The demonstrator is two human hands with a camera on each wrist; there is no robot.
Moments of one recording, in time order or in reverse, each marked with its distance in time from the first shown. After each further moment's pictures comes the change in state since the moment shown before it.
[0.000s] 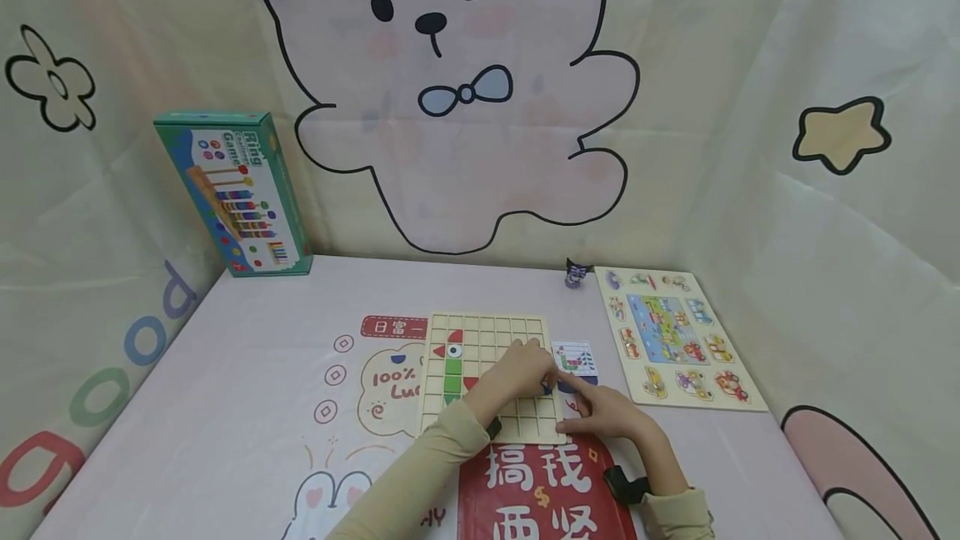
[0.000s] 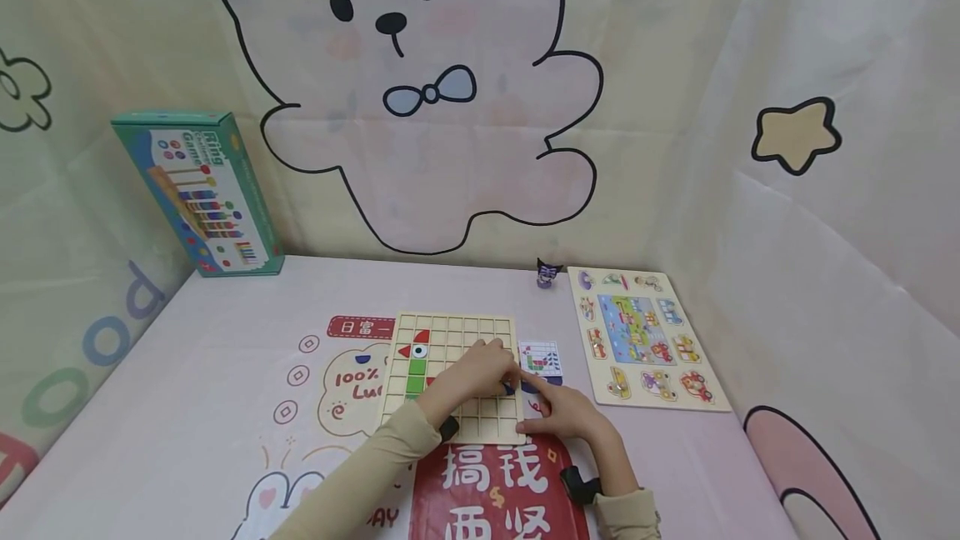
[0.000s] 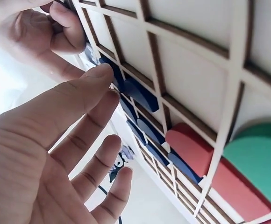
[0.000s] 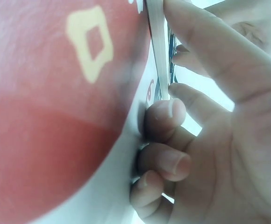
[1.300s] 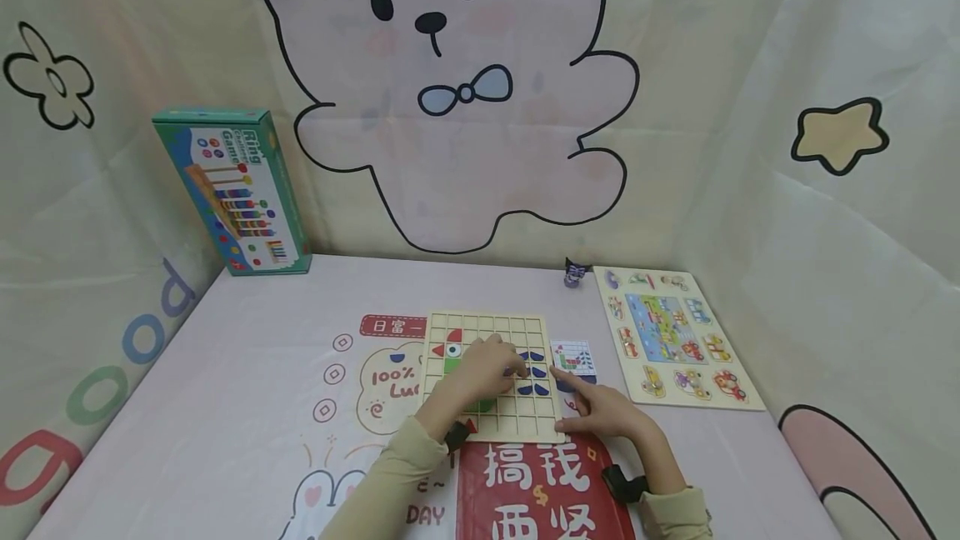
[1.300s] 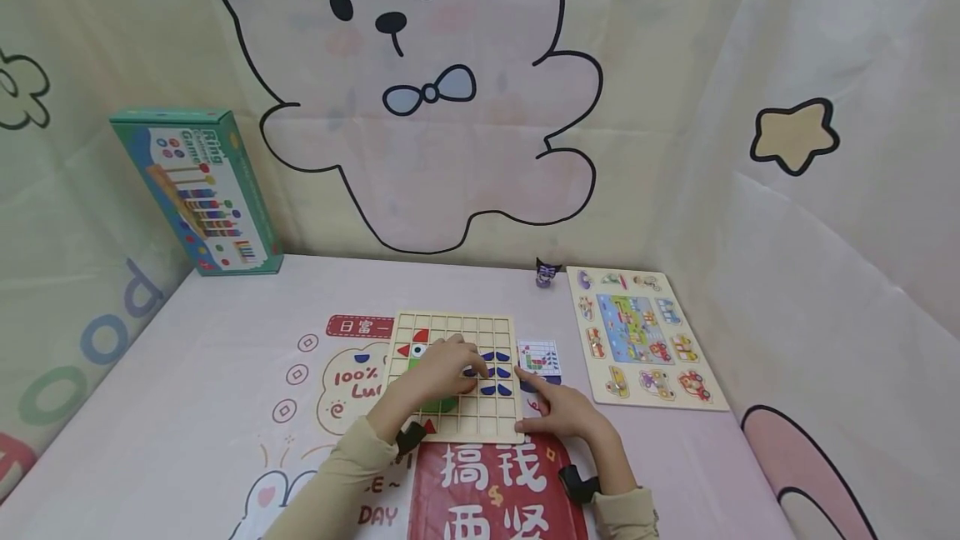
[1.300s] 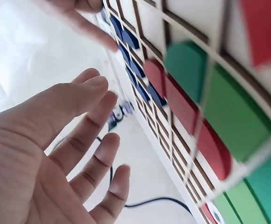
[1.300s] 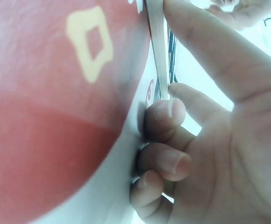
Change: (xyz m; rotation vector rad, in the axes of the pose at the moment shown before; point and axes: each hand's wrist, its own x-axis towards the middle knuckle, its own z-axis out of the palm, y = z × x) left_hand -0.047 -0.032 -0.010 -0.143 0.108 -0.075; right_hand 0.000 -0.004 -0.001 -0.014 -0.004 -0.005
